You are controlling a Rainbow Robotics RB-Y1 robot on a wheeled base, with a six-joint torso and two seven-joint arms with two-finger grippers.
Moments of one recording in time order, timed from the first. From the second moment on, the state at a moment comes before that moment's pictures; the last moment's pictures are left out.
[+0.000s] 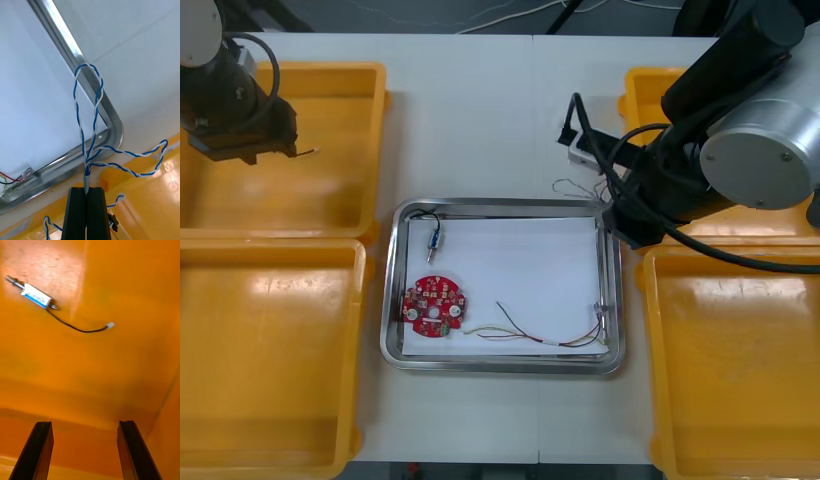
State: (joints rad) right arm -0.69 -0.67 0.37 -2.07 -0.78 1.76 1.76; left arm -0.83 0.72 -0.09 -1.42 0.62 1.74 -1.06
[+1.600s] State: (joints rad) right arm -0.81 -0.66 0.82 -1.83 -0.72 1.45 2.00; left arm -0.95 0.65 0.21 -0.98 0.27 1.46 -0.88
